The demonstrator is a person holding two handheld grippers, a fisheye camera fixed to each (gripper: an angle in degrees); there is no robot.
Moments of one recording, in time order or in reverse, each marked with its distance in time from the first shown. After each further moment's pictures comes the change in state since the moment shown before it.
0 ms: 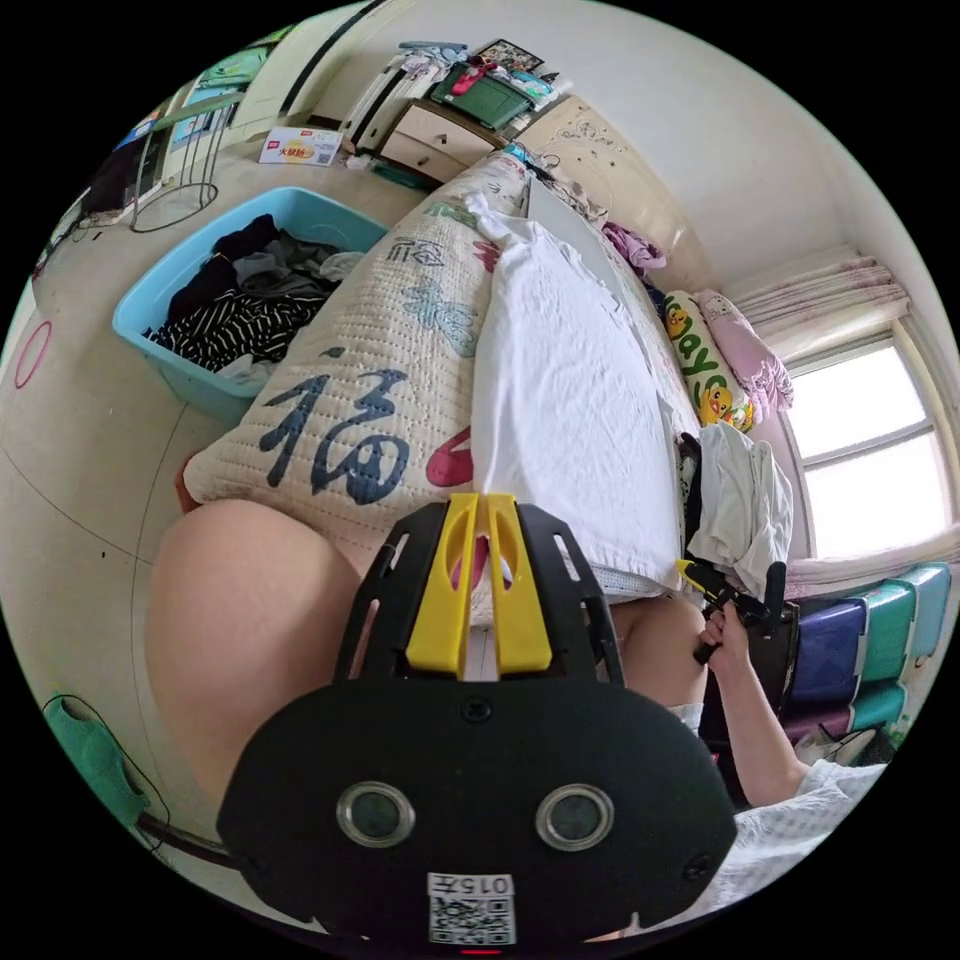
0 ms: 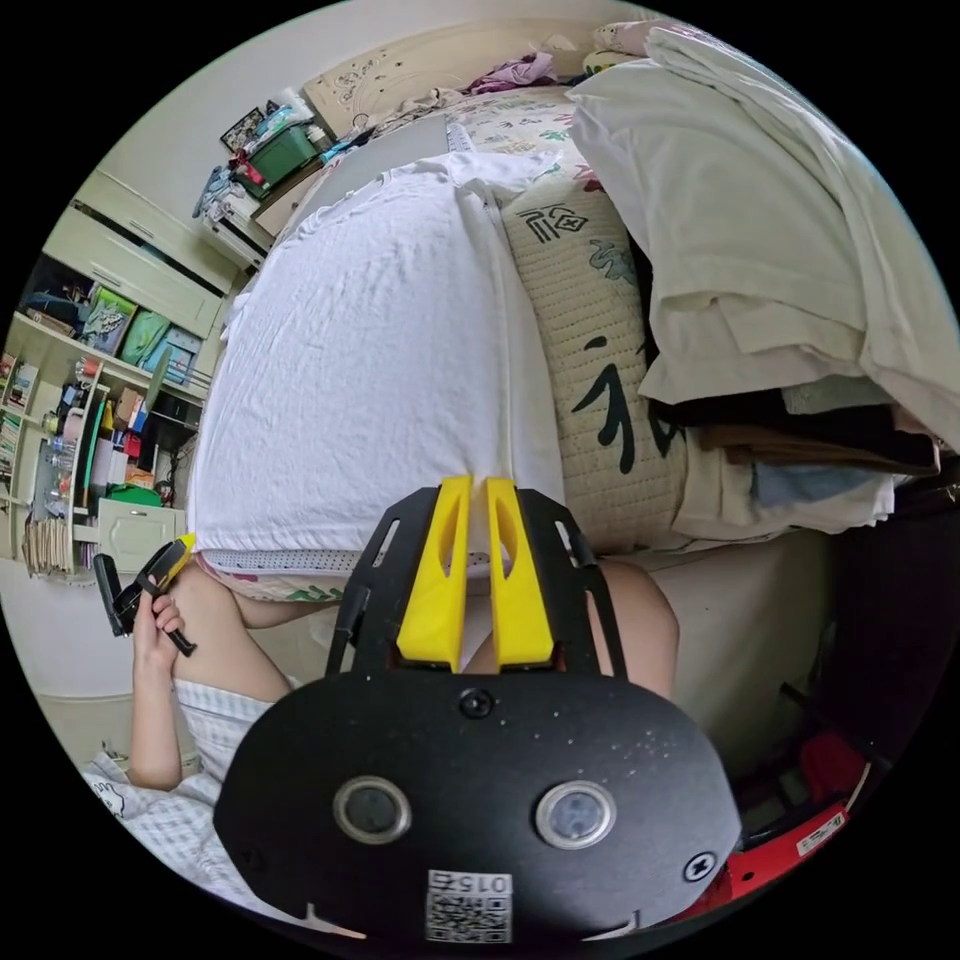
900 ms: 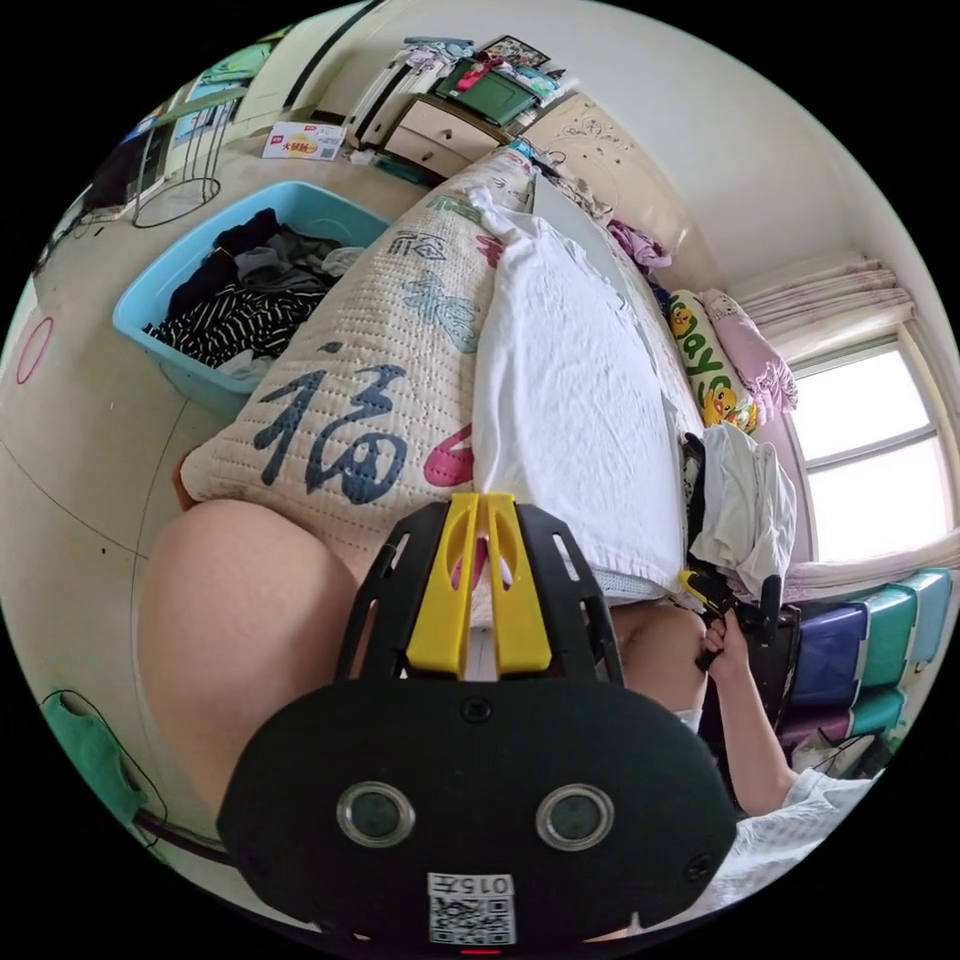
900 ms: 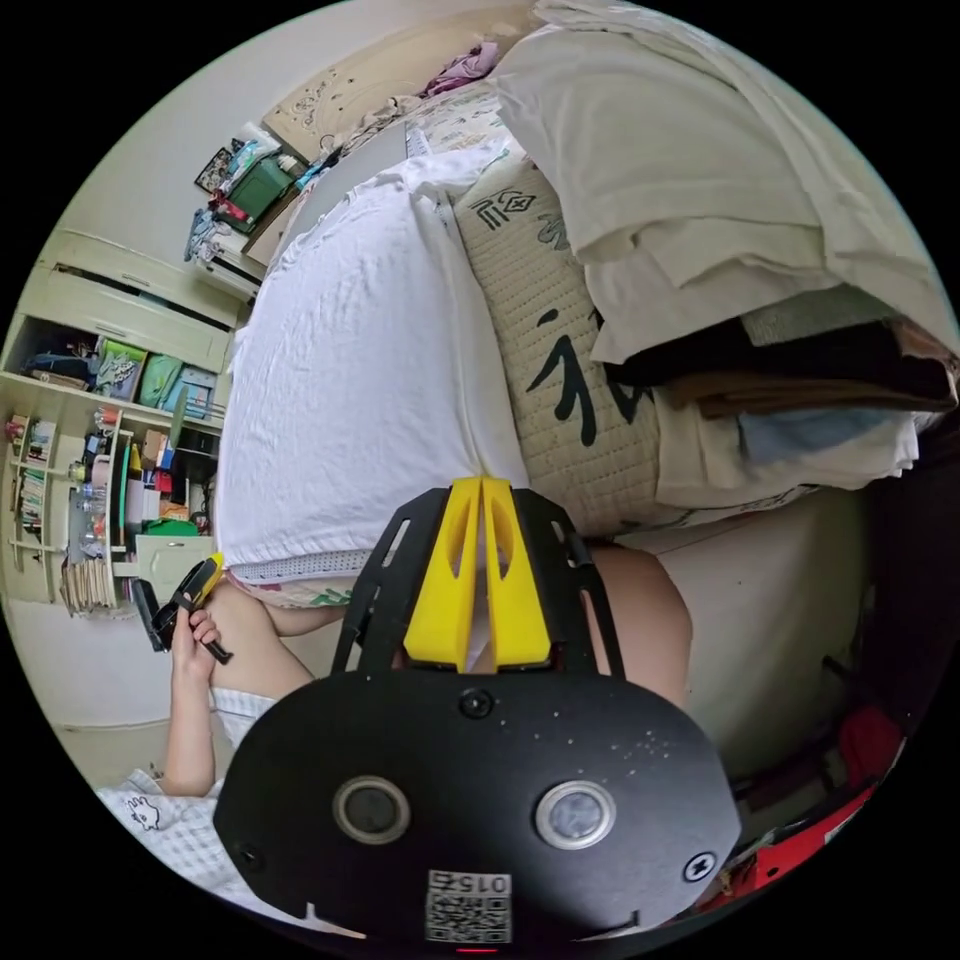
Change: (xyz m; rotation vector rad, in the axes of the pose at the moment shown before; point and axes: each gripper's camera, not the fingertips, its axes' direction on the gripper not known) left arm 0.014 0.003 -0.069 0.010 -0.012 -0.007; right arm 0.098 0.015 0.019 -0.015 -0.118 0.111
